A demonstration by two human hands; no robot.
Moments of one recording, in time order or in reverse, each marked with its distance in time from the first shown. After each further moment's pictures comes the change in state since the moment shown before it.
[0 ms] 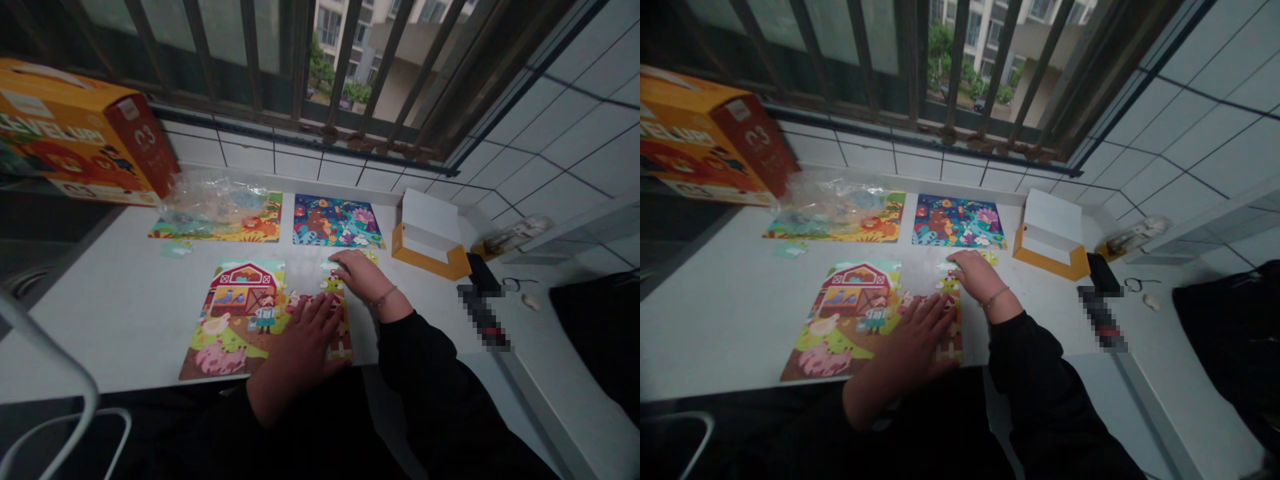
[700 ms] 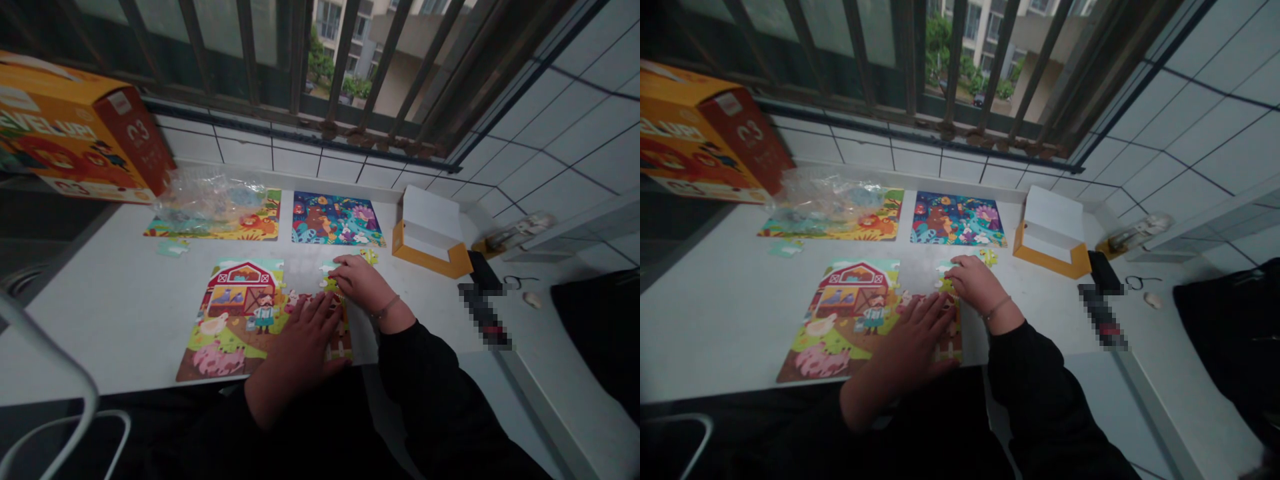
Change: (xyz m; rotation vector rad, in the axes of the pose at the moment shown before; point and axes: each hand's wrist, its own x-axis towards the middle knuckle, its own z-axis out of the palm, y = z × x) left_hand 0.003 0.001 -0.004 0.002 -0.037 -0.019; right_hand -0.020 -0.018 0.000 -0.080 -0.007 -0.026
